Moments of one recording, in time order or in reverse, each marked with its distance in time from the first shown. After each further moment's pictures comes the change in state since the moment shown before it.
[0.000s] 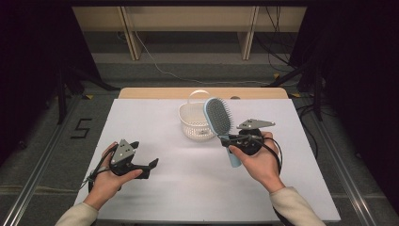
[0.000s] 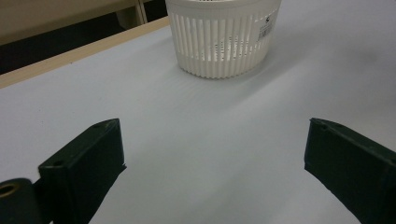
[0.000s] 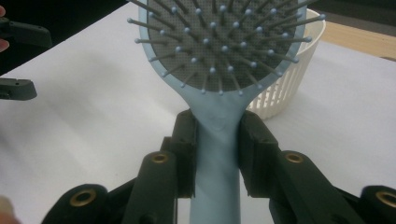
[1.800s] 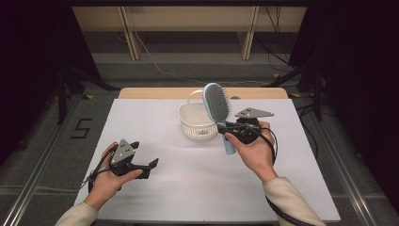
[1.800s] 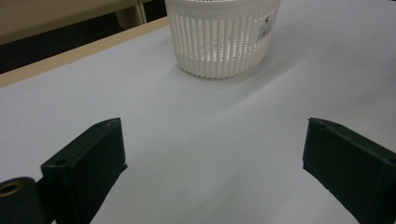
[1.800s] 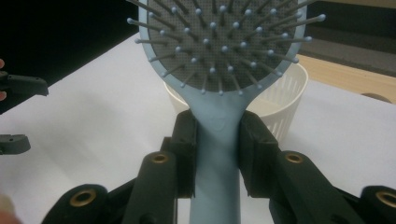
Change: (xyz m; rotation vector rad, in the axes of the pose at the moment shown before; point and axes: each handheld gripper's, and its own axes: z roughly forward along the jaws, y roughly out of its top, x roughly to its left) left arm 0.000 0.000 0.000 -0.001 -0.002 -0.002; right arm -0.003 0.027 0.007 -0.103 -0.022 0.016
